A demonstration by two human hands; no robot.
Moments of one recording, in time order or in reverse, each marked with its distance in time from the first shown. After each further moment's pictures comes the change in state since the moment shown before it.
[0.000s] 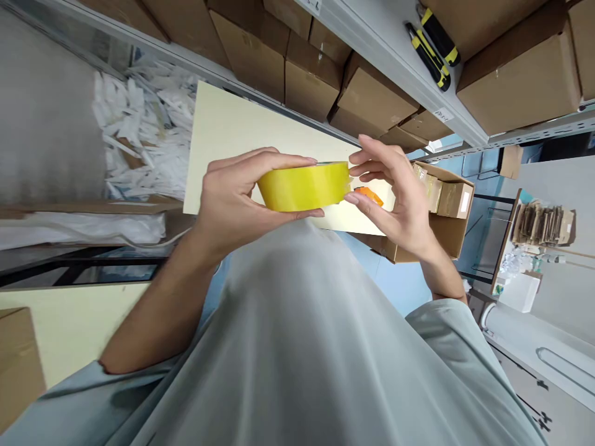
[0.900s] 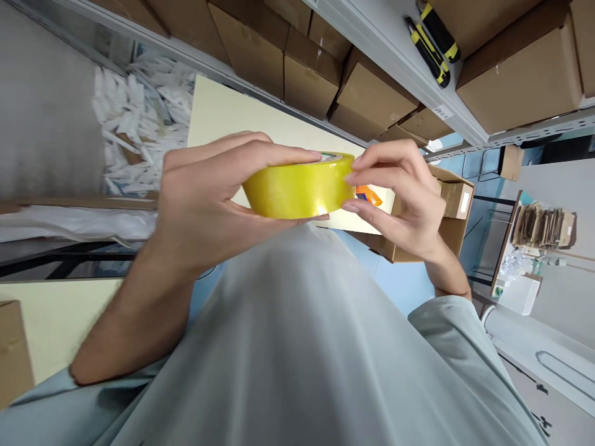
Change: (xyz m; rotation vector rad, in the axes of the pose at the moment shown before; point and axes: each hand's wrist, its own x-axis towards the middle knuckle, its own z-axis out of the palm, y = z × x) left_hand 0.014 0.047 -0.012 0.168 -0.029 0.085; right_hand -0.005 -0.008 -0.018 -0.227 -0.062 -0.020
